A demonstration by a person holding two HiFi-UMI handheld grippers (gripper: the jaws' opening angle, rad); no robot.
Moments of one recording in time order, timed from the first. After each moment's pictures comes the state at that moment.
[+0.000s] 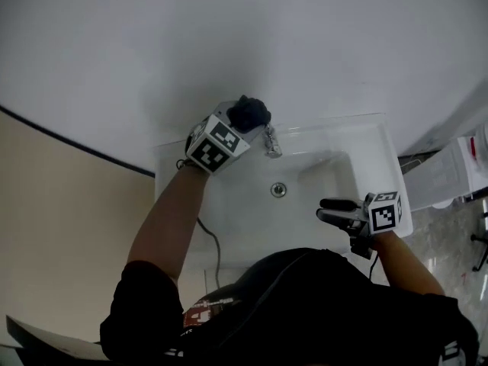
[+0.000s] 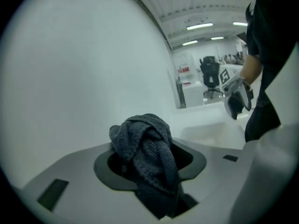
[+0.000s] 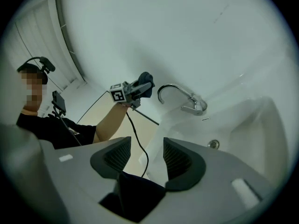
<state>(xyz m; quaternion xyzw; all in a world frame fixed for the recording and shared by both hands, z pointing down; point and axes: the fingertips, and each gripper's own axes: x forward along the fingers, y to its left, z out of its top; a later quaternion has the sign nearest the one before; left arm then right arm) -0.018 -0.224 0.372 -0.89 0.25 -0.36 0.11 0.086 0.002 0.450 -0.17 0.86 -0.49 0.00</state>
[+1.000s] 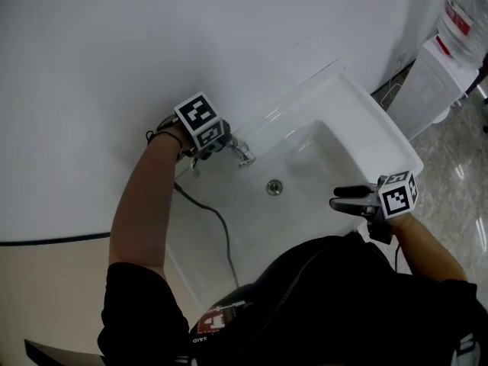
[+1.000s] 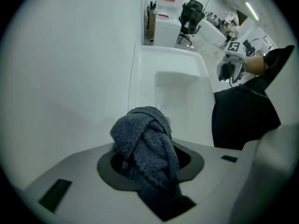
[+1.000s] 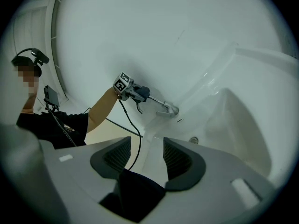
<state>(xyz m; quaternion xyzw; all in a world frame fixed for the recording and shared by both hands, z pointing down) -0.005 -0.251 0.480 -0.68 -0.01 -0.73 0.00 0.143 0.035 0.501 -0.32 0.80 -0.51 0.07</state>
